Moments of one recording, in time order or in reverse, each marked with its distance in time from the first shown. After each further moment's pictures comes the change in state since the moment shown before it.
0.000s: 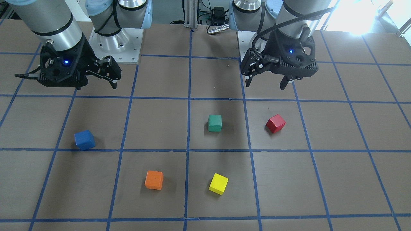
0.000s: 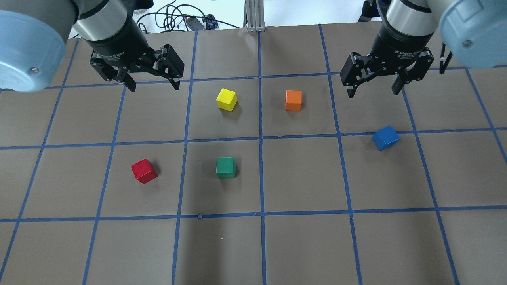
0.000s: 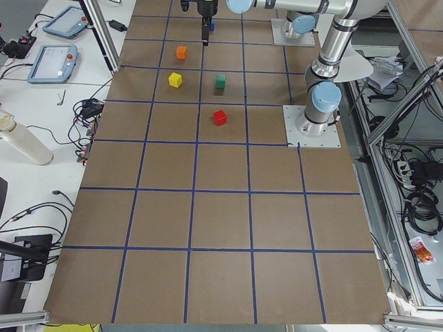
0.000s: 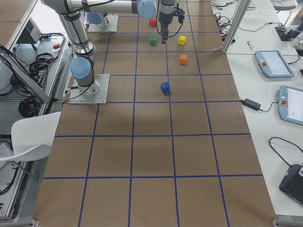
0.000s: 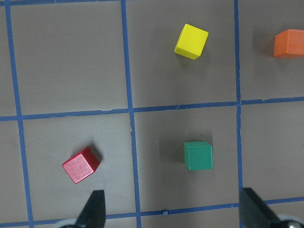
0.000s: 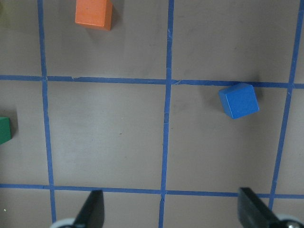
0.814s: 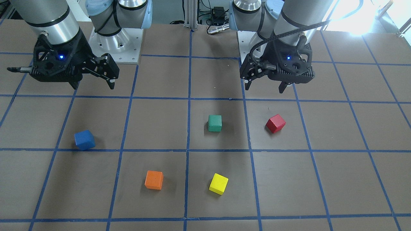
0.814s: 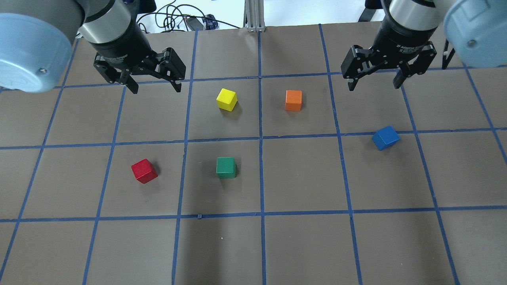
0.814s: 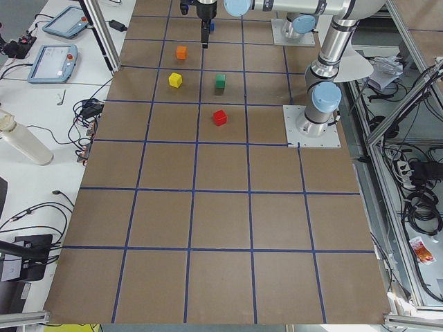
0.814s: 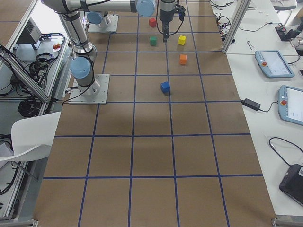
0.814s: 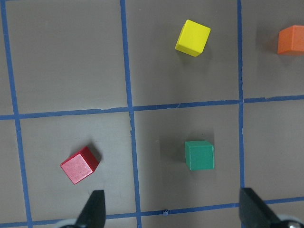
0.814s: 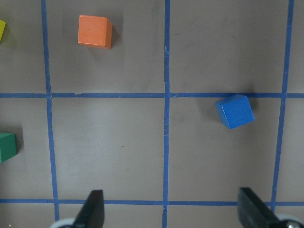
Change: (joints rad) left arm 0.000 -0.010 -0.023 0.008 0.012 0.008; right arm -0.001 -0.014 -0.008 -0.038 0.002 0.032
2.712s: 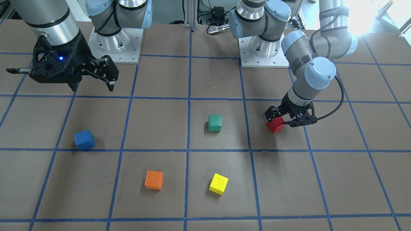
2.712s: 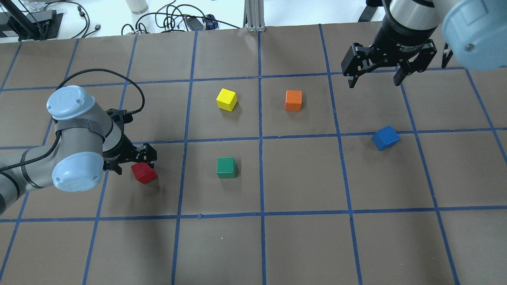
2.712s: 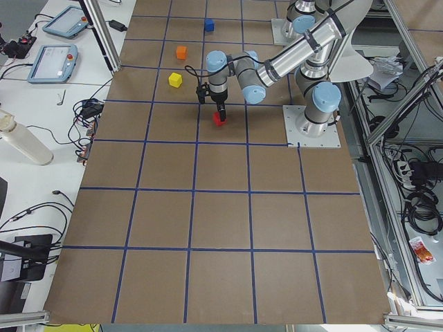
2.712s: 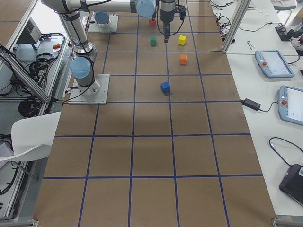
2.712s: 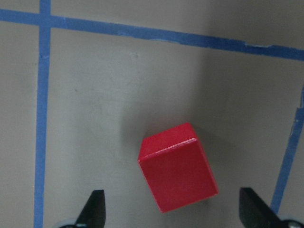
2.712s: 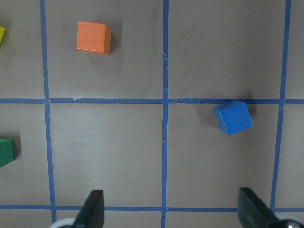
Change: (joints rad) left arm 0.301 -0.103 -0.625 0.606 0.065 0.050; right arm 0.000 0.001 0.011 -0.027 -0.005 -0.004
